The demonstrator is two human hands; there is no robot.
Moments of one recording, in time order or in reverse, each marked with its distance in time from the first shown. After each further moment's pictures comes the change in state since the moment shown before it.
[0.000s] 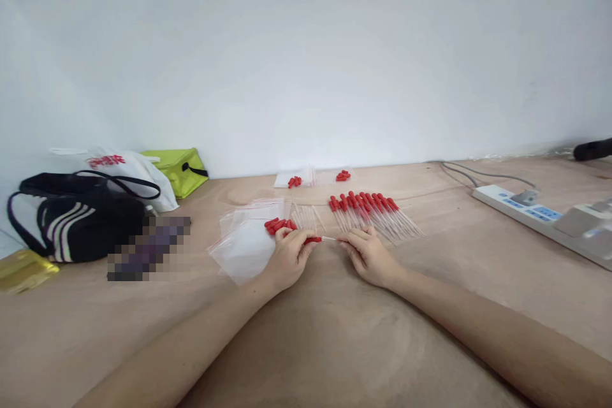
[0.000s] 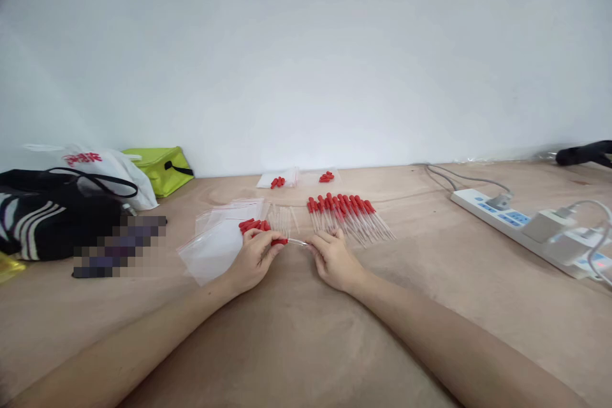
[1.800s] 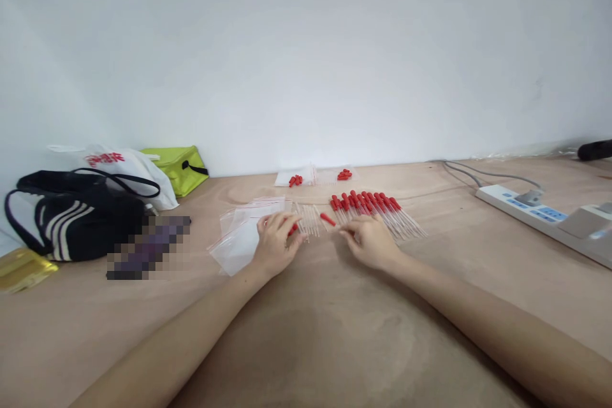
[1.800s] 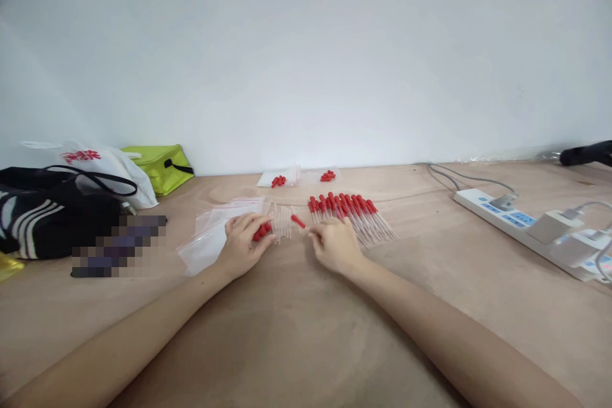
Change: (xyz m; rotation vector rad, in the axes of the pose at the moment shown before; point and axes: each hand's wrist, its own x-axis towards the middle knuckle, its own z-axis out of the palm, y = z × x) left_hand 0.005 -0.020 -0.013 0.265 0.140 -0.042; right_hand 0.025 -0.003 -0.011 -0.279 -0.079 0.251
